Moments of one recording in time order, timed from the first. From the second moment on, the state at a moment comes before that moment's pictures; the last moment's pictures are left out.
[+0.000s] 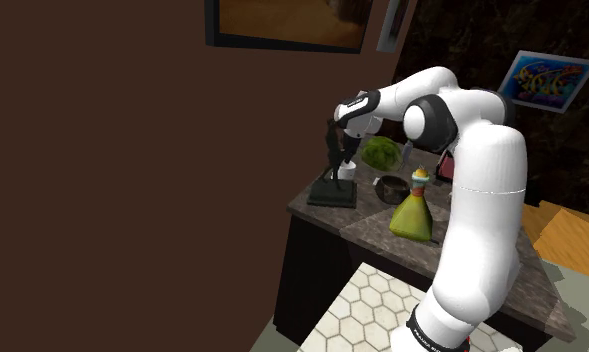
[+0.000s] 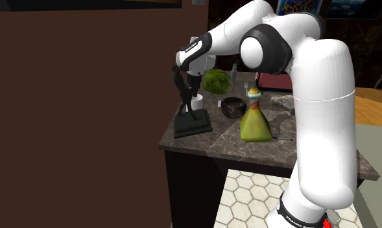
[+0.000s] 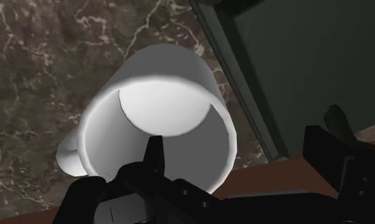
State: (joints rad) arm -0.22 0.36 -0.50 -1.79 0.28 2.19 -0.82
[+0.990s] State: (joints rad) arm -0.24 0.42 -0.48 -1.79 0.32 2.25 -0.84
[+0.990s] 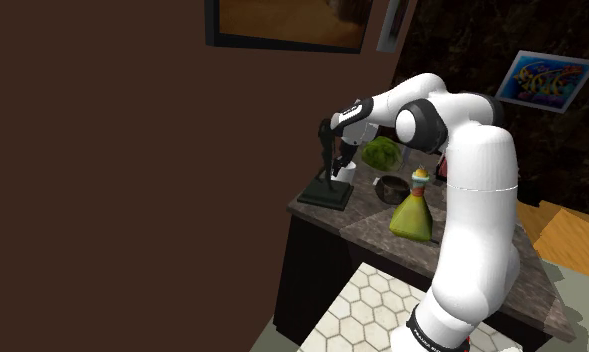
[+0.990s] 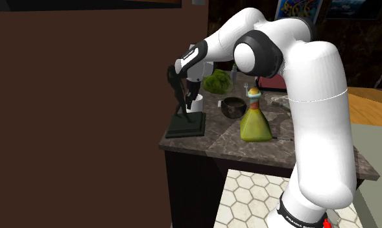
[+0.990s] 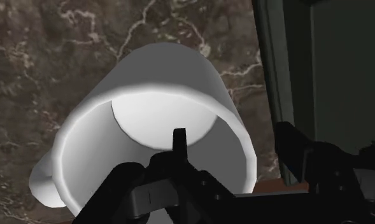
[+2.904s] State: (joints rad) arm -0.22 0.32 -0.52 -1.67 0.24 2.04 -0.79
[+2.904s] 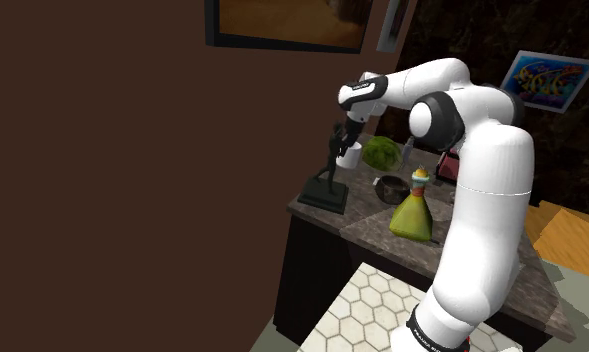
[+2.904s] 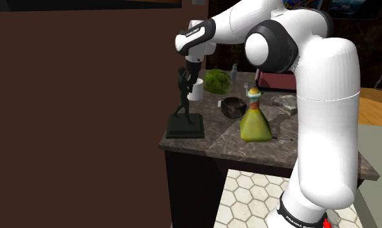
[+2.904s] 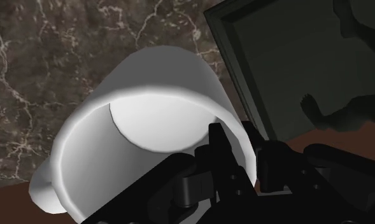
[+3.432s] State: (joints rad) arm -0.22 0.31 -0.52 -1.58 0.23 1.94 -0.77
